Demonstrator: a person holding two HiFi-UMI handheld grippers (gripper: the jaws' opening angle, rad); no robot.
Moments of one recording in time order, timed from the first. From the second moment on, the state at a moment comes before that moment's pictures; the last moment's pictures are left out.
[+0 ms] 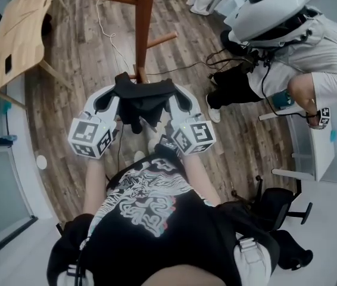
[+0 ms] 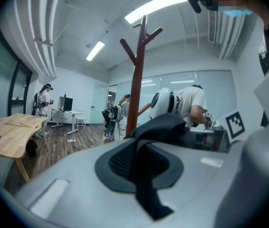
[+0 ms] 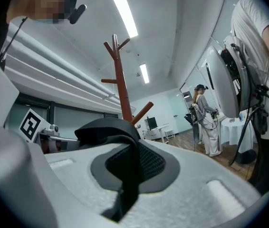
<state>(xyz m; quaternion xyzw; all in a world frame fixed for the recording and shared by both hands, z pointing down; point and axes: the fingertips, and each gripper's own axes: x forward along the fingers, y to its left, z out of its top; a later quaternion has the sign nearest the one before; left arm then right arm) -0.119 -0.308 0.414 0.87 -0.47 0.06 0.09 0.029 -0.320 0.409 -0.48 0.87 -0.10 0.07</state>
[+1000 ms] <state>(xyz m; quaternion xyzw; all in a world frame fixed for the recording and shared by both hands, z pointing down) -0.121 -0.377 0.403 0.87 -0.49 0.06 0.07 0.041 -0.398 0.391 -0.46 0.88 -0.07 0.07</state>
